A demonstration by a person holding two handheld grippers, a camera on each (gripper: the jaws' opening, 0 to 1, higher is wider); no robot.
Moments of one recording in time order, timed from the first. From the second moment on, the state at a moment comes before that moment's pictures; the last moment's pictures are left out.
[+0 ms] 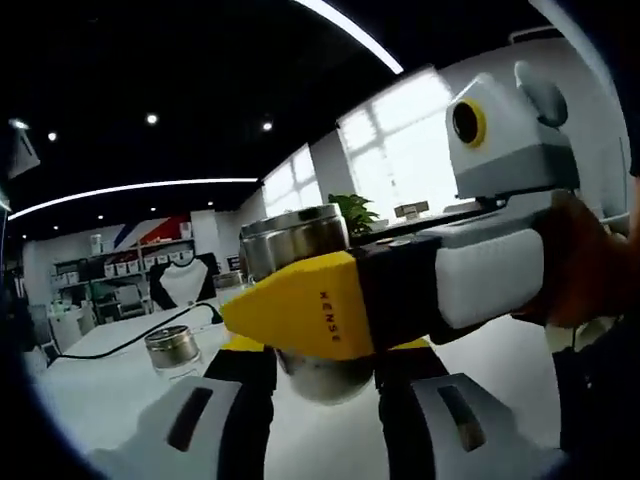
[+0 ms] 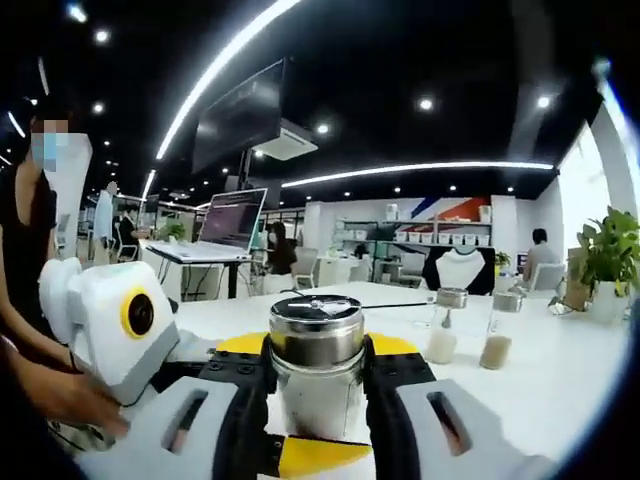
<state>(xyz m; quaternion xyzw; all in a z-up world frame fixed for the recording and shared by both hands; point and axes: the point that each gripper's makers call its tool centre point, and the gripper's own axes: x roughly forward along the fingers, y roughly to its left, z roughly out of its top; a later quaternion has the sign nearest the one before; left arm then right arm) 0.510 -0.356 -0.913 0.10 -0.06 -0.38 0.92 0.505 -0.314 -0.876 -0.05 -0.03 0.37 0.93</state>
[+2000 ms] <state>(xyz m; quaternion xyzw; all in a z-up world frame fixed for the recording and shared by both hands) 0.481 -0.373 -0.897 0.00 -0.08 -0.48 0.88 0.474 -0.324 -0.871 -0.06 -0.02 0.52 0.85</state>
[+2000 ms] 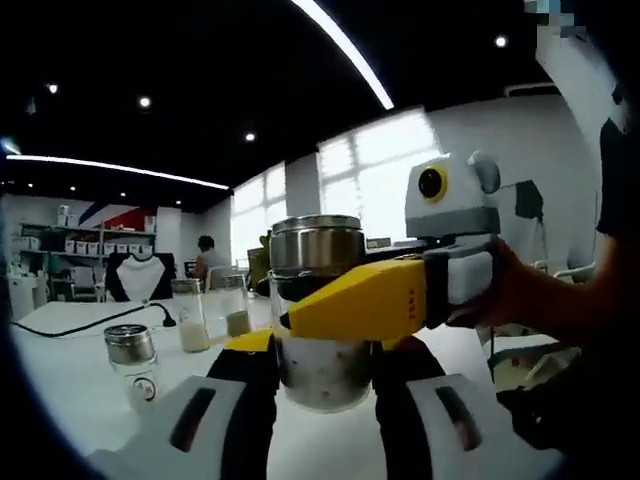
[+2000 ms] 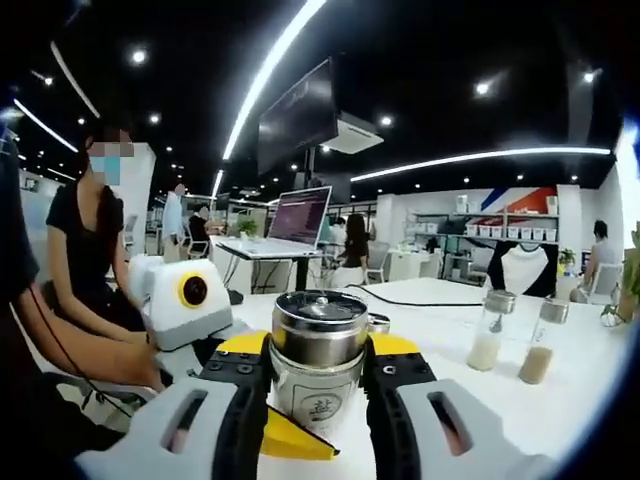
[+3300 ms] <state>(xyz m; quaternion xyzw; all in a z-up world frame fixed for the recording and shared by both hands) 0.497 -0.358 -0.903 0.06 -0.08 -0.40 0.91 0.496 -0.316 -0.878 -0.03 -0.01 0.42 0.91</state>
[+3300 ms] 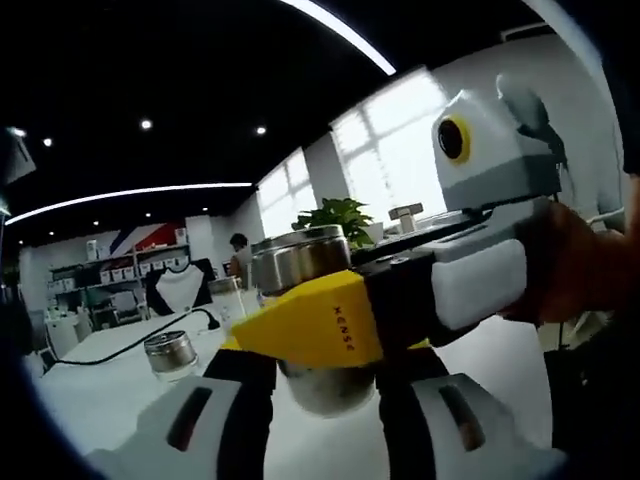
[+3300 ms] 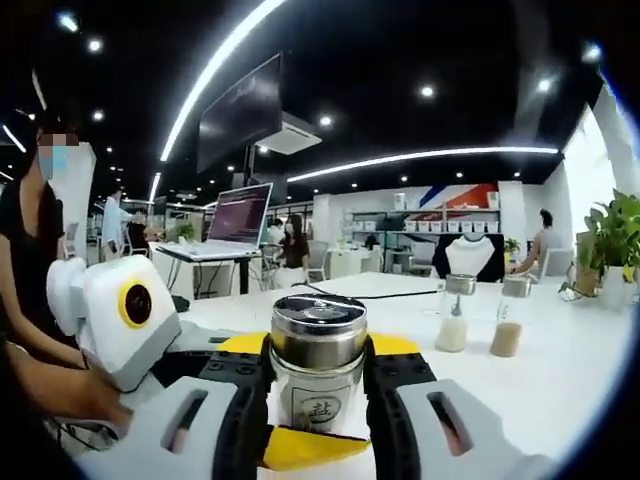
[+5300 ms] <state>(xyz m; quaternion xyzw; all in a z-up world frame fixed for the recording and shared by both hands) 0.502 -0.360 -0.913 0.03 -0.05 -0.43 0.90 0.504 -0.332 -0.885 -0.01 0.00 0.42 0.91</state>
